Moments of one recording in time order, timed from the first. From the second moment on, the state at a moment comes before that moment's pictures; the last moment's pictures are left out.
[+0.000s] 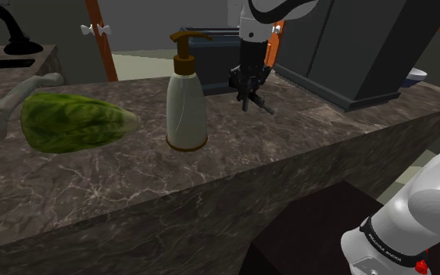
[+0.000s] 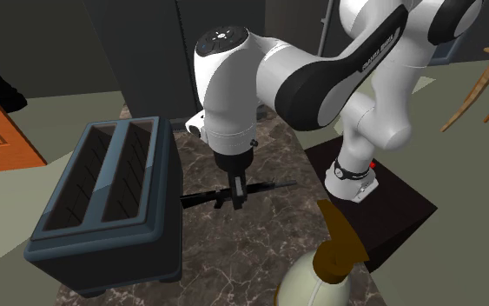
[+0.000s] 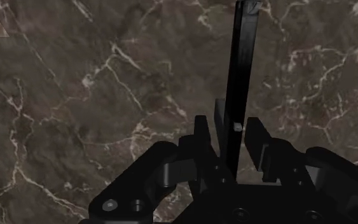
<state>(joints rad) -0.10 -0.10 0.22 -2.00 0.02 1.85 0.43</state>
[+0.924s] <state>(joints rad) -0.10 -0.10 0.22 -1.94 0.02 1.78 0.42</state>
